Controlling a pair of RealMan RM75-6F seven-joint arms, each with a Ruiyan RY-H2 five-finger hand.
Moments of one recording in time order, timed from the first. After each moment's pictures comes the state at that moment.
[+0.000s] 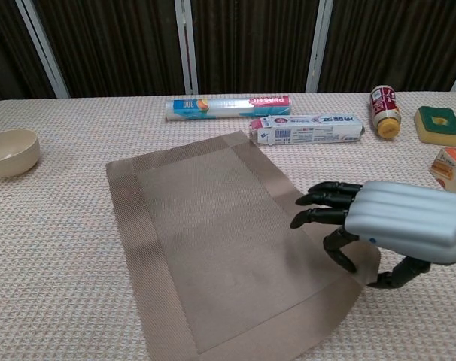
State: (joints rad) left arm -0.29 -1.11 -0.13 -1.77 1.18 1.33 0.32; right arm 0.66 -1.52 -0.15 -1.19 -1.91 1.18 -0.06
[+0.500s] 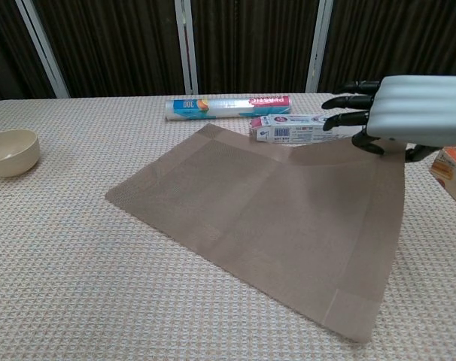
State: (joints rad) left arm -0.29 -1.12 -0.13 -1.77 1.17 1.33 0.31; right arm 0.82 -1.43 -0.07 -0.89 -1.97 1.18 -0.18
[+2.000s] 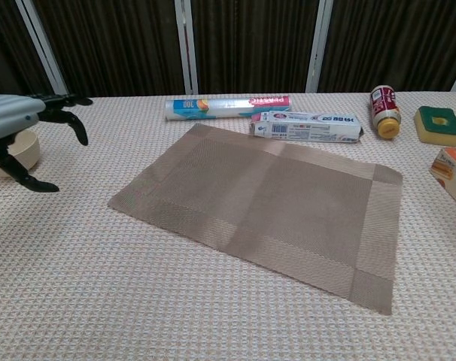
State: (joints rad) left arm -0.56 -1.42 -0.10 -1.33 1.50 1.06 0.09; right arm 0.30 -1.16 0.05 -1.70 -1.40 1.44 -0.15
